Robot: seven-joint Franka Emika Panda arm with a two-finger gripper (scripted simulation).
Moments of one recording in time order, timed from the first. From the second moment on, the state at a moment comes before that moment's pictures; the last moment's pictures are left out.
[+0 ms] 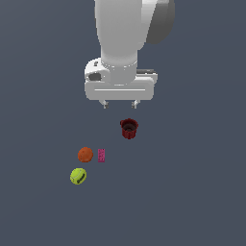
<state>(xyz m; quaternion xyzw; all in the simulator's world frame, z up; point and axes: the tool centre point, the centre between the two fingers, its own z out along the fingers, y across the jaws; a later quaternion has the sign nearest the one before) -0.009 -0.010 0.310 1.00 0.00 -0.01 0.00</state>
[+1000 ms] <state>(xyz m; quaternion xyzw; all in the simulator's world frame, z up) -0.005 -0.039 0.313 1.00 0.01 -0.01 0.01</state>
